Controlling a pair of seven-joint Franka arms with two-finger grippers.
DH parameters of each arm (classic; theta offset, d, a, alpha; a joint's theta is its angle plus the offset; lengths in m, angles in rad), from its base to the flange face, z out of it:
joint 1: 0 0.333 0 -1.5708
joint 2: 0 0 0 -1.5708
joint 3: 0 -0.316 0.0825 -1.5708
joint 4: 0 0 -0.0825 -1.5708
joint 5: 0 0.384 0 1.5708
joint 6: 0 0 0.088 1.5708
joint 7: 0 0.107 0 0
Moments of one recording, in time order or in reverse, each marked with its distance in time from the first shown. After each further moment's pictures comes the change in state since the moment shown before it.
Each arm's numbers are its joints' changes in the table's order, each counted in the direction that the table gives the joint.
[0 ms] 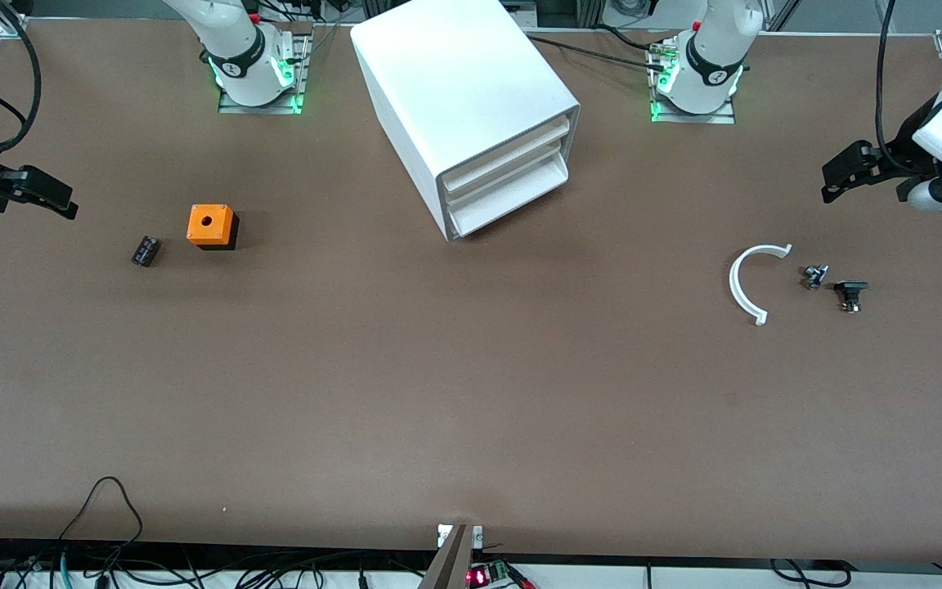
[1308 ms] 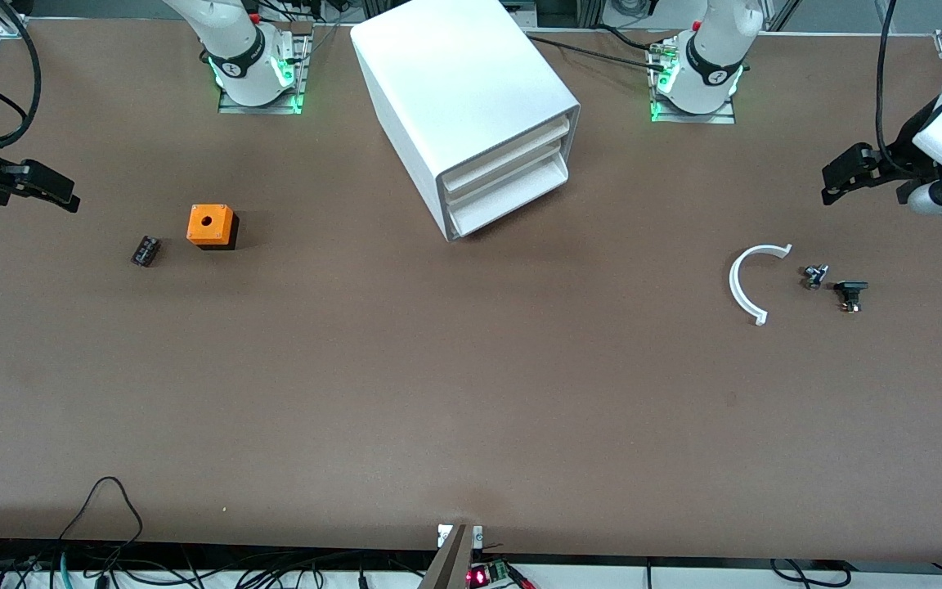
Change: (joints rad) left arm -0.001 0.017 0.003 0.018 0.000 -0.008 0.001; right arm 0.001 -0.007 -0.002 0.000 0.000 -0.020 0.000
